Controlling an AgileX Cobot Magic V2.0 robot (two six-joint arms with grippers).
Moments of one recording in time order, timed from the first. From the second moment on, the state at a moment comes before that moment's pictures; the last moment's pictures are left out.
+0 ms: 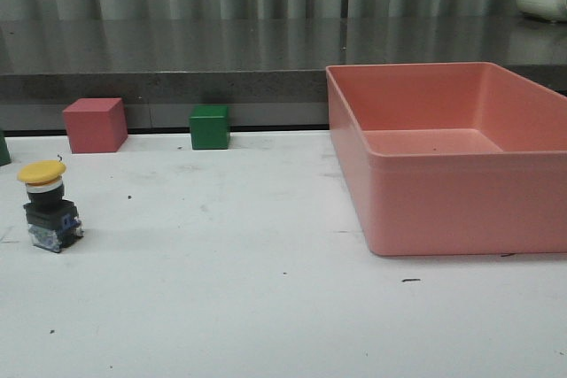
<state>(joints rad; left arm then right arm) 0.04 0.00 0.01 -0.01 0.18 -0.12 0.08 0.16 -0.37 -0.06 0.46 0.11</state>
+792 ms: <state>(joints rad) 0.04 0.00 0.01 -0.01 0.18 -0.12 0.07 0.12 -0.09 -0.06 0.27 0.11</state>
